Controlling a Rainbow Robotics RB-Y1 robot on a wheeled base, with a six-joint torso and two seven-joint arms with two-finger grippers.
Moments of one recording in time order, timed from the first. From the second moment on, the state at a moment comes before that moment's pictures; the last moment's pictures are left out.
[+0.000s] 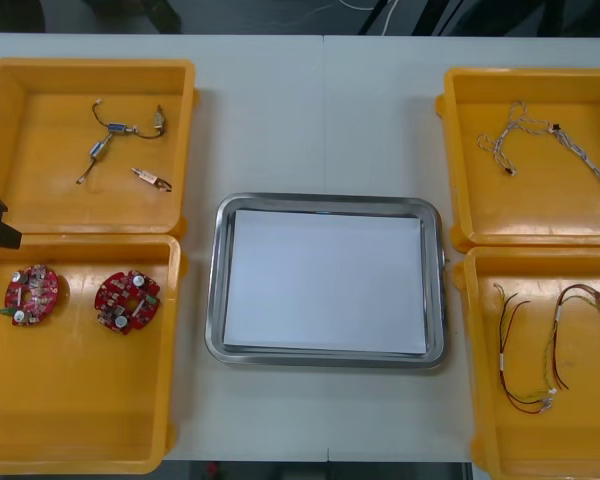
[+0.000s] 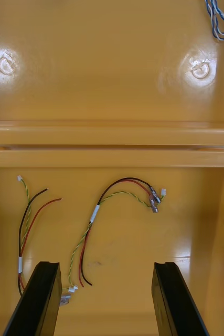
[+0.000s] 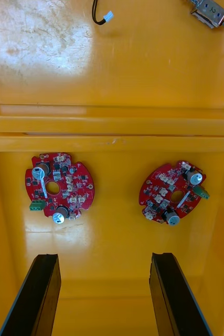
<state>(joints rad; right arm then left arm) -0.14 -0.66 -0.44 -2.22 -0.72 1.92 1.45 -0.24 0.95 0.26 -2.16 1.01 1.87 -1.11</state>
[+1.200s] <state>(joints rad) -0.14 -0.66 -0.44 -2.22 -0.72 1.92 1.45 -0.24 0.95 0.26 -2.16 1.01 1.87 -1.11</state>
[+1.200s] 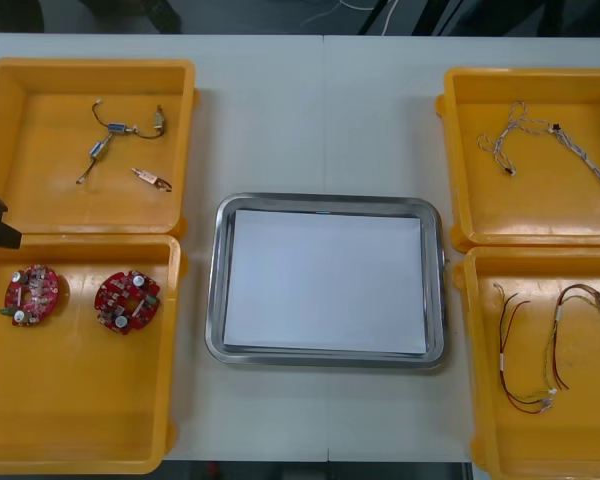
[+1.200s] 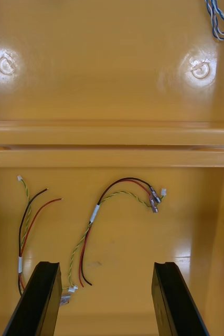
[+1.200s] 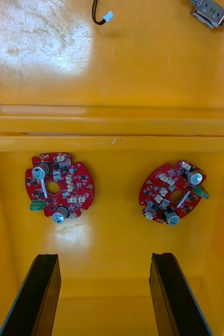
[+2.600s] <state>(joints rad) -0.14 -0.66 -0.44 -2.22 -0.72 1.92 1.45 -0.24 0.95 0.26 -2.16 1.01 1.87 -1.11</state>
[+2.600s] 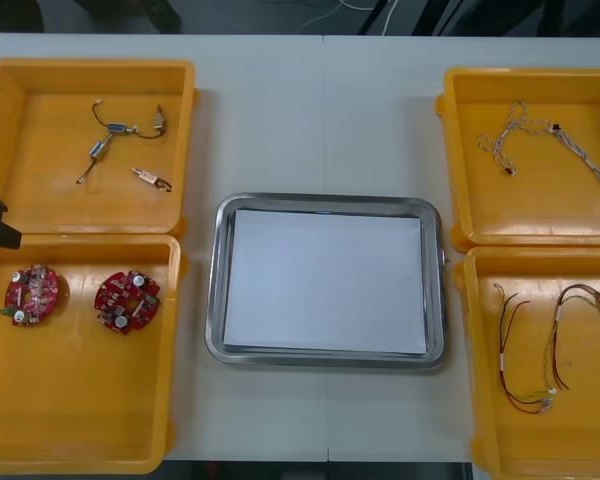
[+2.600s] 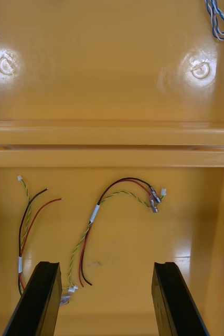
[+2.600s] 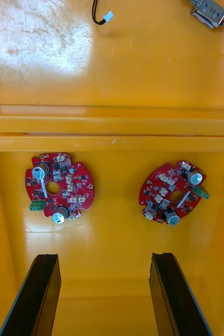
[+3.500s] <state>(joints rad) -0.14 -0.66 -0.44 -2.22 -0.72 1.92 1.45 -0.24 0.95 0.26 -2.16 1.01 1.87 -1.11</state>
